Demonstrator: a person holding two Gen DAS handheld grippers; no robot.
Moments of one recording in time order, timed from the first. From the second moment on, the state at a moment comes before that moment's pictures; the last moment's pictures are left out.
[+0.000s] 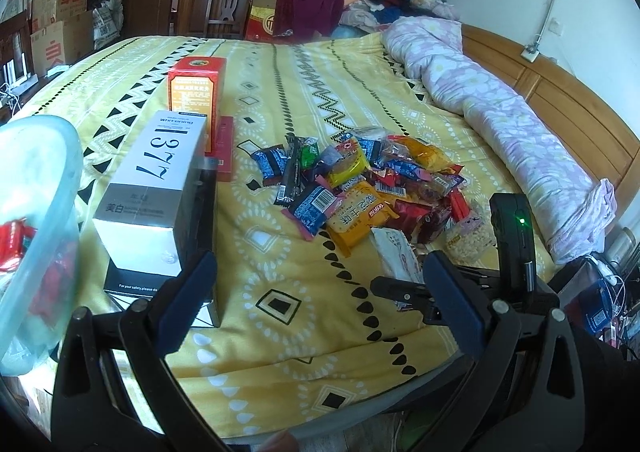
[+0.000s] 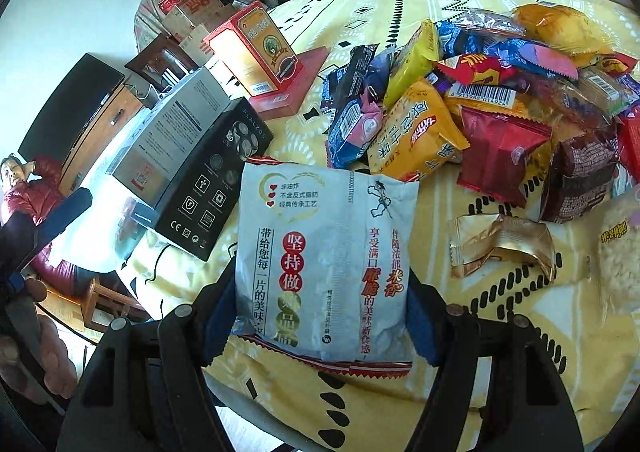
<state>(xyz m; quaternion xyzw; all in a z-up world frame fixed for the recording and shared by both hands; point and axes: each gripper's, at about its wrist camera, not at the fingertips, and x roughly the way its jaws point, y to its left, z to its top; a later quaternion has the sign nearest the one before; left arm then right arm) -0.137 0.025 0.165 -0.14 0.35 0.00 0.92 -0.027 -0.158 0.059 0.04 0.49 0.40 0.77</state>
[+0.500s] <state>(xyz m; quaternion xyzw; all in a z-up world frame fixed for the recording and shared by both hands) -0.133 0.019 0.161 -0.14 0.36 -0.01 0.92 -0.023 -0.182 0.066 0.06 0.48 0.39 0.78</state>
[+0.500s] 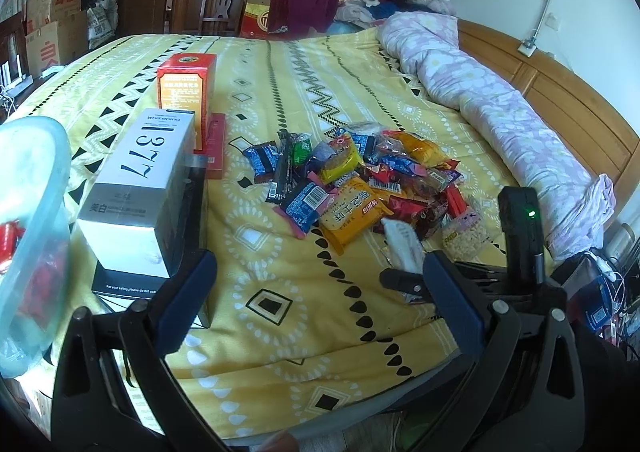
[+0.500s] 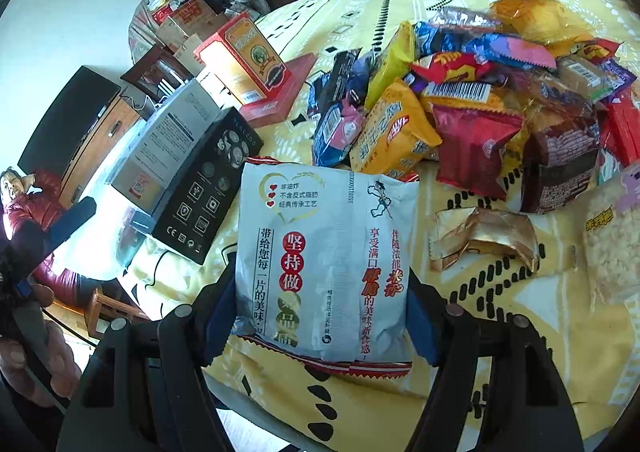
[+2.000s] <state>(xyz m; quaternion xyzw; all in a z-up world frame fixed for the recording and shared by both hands) -0.018 -0.129 0.040 -0.05 0.52 -0.19 0.83 -0.005 -0.359 0.082 0.19 0.43 0.30 0.83</state>
